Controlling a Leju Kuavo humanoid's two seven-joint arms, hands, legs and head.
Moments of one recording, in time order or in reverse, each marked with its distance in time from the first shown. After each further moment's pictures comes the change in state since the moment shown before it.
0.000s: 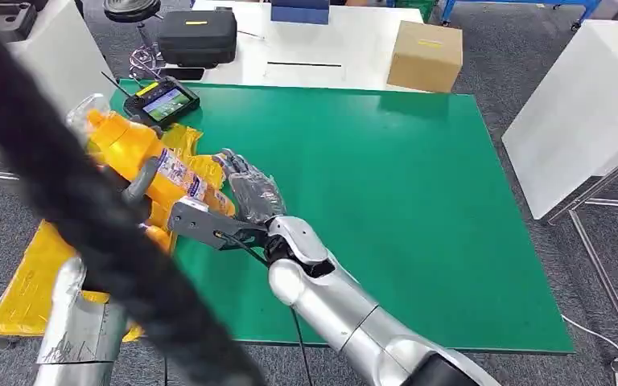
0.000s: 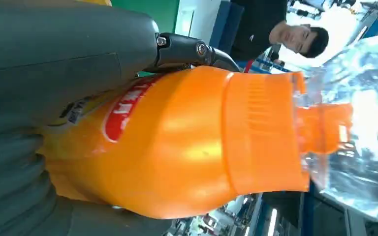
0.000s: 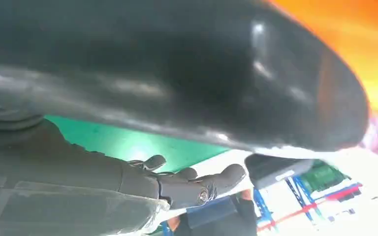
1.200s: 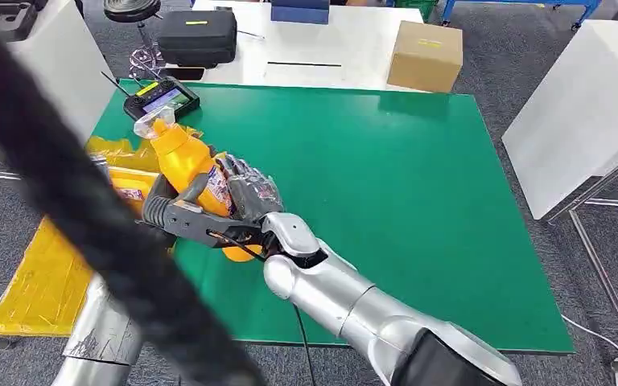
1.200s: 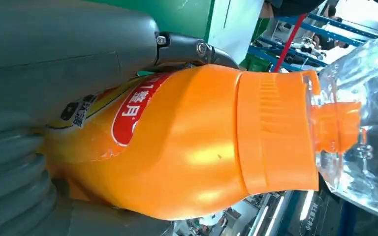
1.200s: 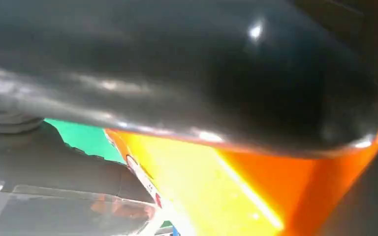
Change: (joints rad) left arm -0.029 -0.011 -0.167 0.116 0.065 -0.019 0.037; right arm -0.154 -0.009 0.259 0.192 -0.211 -0.006 0.131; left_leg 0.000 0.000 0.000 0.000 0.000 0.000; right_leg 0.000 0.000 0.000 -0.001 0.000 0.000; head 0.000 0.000
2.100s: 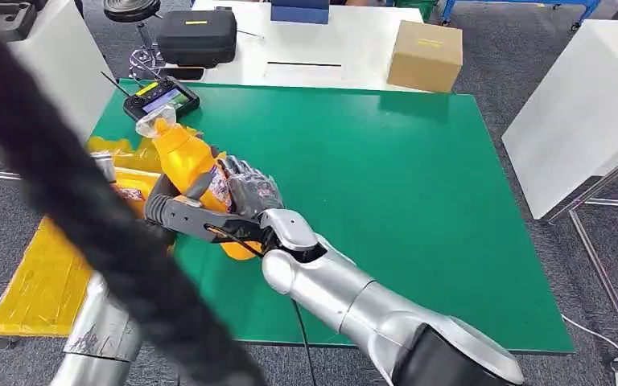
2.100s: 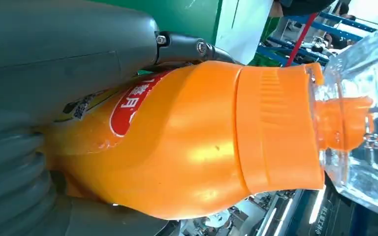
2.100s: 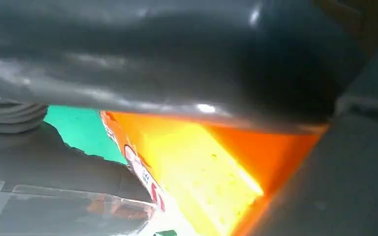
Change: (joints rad) left arm -0.020 -0.001 -0.001 0.019 0.002 -0.002 0.037; right arm -0.034 0.000 0.043 0.000 -0.047 0.057 0.065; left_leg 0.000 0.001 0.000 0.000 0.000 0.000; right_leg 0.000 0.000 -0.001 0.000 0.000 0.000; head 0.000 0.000
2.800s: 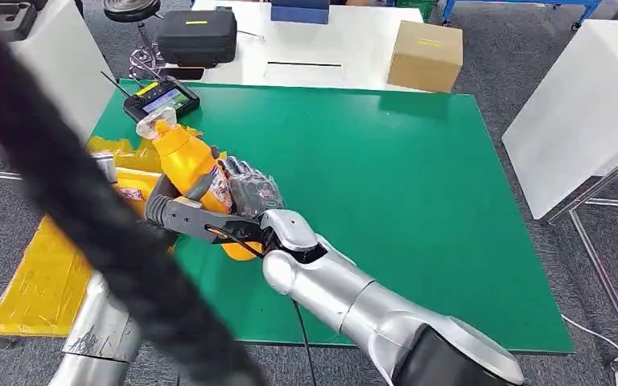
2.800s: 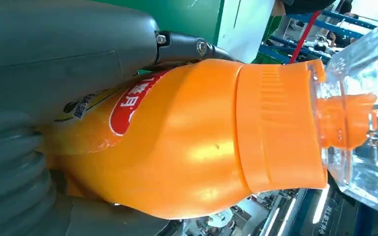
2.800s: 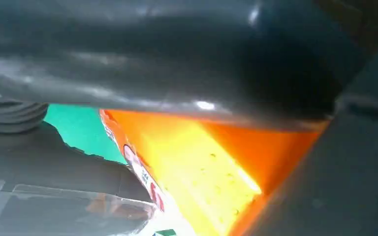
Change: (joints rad) left arm 0.004 0.008 -0.013 0.000 0.001 -0.001 0.003; right arm 0.004 -0.001 0.000 0.000 0.015 -0.002 -0.013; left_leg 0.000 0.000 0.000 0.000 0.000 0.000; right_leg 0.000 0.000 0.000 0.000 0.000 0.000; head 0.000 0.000
